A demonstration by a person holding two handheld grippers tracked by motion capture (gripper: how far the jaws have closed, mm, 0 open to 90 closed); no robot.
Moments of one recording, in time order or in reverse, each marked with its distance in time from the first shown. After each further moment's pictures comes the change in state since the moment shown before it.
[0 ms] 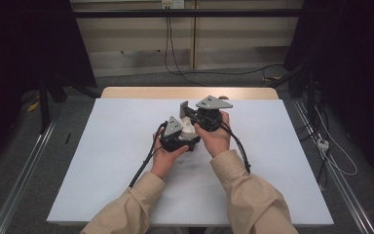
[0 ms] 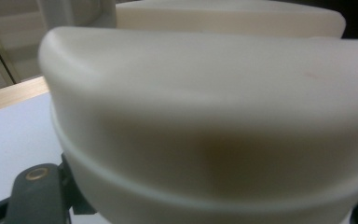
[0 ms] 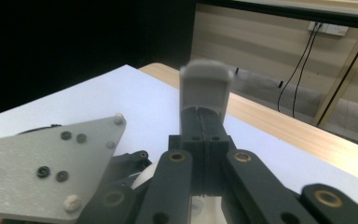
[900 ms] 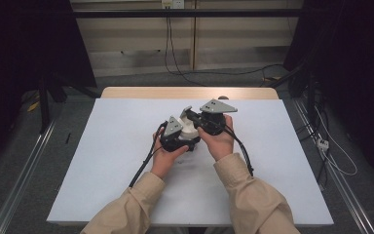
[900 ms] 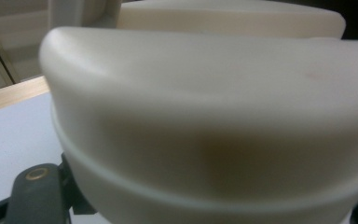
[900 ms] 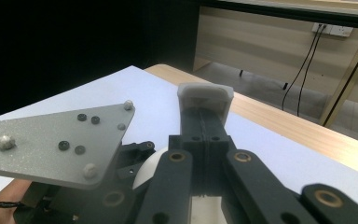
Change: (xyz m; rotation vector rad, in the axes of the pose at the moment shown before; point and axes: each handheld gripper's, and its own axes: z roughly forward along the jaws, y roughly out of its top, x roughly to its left) left arm 0.000 0.000 0.000 0.001 -0.006 -0.007; right arm 0.000 -0.006 -0.012 -0.018 0.021 0.008
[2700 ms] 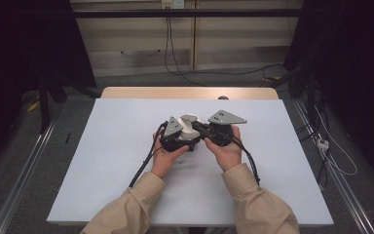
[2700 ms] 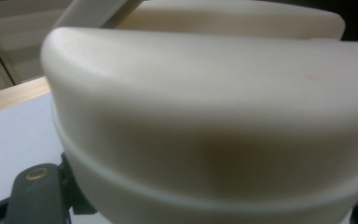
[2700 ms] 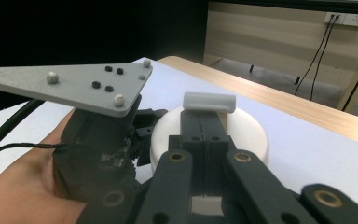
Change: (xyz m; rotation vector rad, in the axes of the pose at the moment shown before) left arm -0.001 0.000 0.000 0.002 0.000 0.006; right arm 0.000 -0.023 -0.025 -0.001 0.040 0.027
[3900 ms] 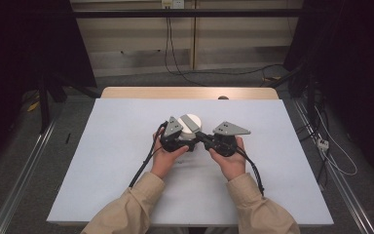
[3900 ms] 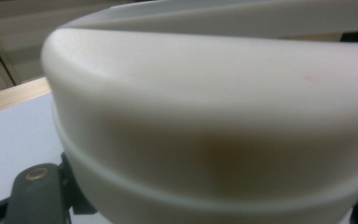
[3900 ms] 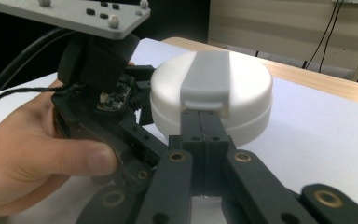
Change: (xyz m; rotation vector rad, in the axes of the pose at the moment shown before) left arm 0.000 0.000 -0.001 0.000 0.008 0.003; right arm -0.001 -0.034 -0.010 0.029 0.021 0.032
